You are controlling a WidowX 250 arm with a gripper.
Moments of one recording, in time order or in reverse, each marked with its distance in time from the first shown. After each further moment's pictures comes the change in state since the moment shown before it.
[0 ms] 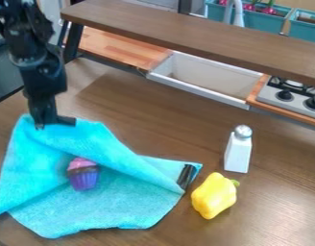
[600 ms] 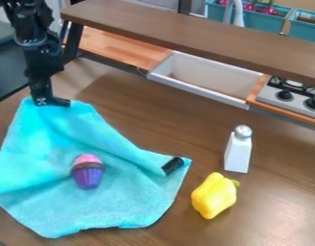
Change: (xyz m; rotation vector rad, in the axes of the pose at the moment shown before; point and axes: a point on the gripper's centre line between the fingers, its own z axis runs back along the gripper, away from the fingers) arm -0.009 0.054 -0.023 -0.063 0.052 0.107
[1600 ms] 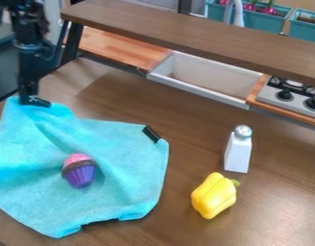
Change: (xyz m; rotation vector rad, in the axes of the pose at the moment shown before) arm -0.026 0.048 -0.041 -0.053 0.188 0.111
